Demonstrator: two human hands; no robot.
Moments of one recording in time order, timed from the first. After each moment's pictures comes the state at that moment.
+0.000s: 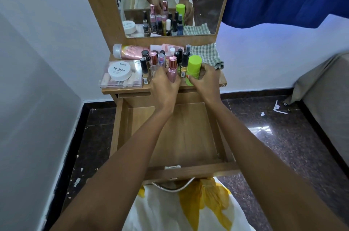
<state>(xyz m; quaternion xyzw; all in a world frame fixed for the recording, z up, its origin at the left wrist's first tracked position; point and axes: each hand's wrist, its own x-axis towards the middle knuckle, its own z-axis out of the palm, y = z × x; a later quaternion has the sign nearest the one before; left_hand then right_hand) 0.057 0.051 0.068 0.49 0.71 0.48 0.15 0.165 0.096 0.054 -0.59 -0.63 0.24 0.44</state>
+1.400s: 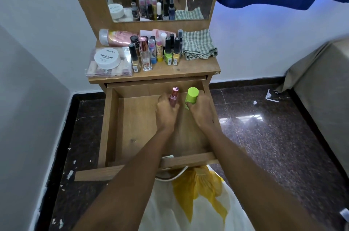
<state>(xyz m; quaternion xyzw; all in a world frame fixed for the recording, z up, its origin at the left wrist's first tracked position) 0.079 0.014 -0.023 0.50 0.74 0.37 0.26 0.179 0.029 -0.008 -0.71 -0.61 0.24 0.26</state>
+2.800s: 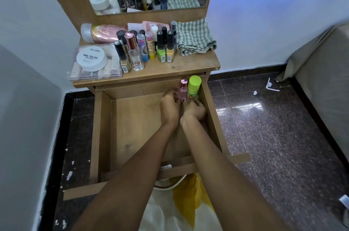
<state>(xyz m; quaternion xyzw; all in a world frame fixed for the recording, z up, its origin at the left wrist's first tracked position) 0.095 0.049 -0.043 0.50 0.70 0.40 0.32 0.136 0.060 -0.045 -0.68 0.01 0.45 0.58</state>
